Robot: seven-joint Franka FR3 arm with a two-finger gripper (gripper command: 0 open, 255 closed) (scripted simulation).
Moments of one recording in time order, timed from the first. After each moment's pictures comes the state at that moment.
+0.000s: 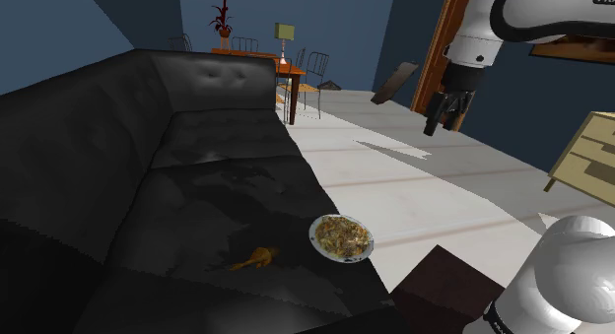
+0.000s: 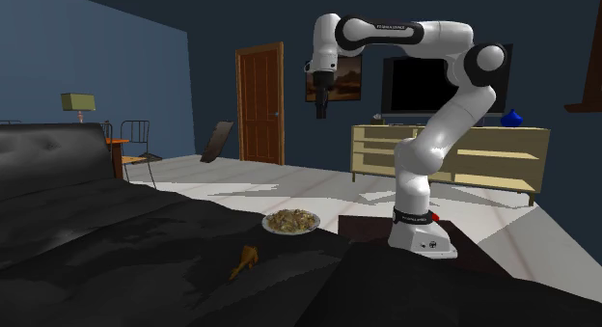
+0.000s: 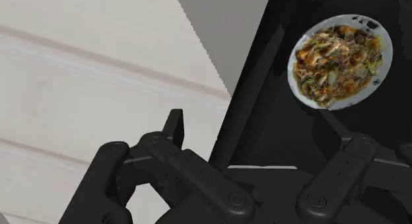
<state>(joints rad) 0.00 -0.74 -0.05 -2.27 -0.06 1.58 0.05</state>
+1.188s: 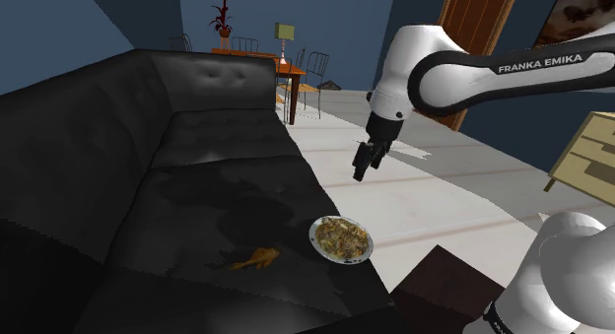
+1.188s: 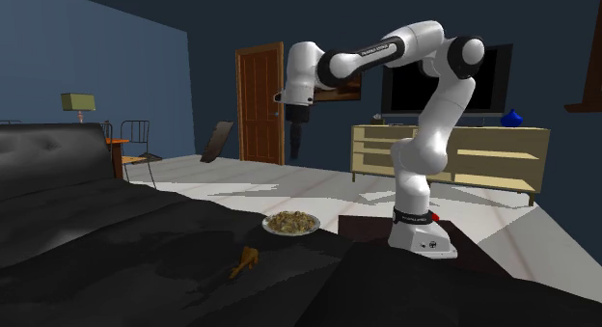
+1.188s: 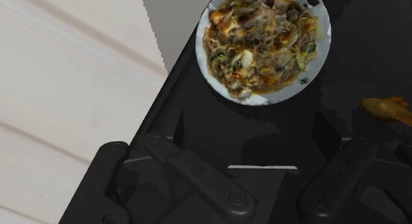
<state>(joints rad) 0.16 -0.50 0.11 -2.42 0.04 2.01 0.07</state>
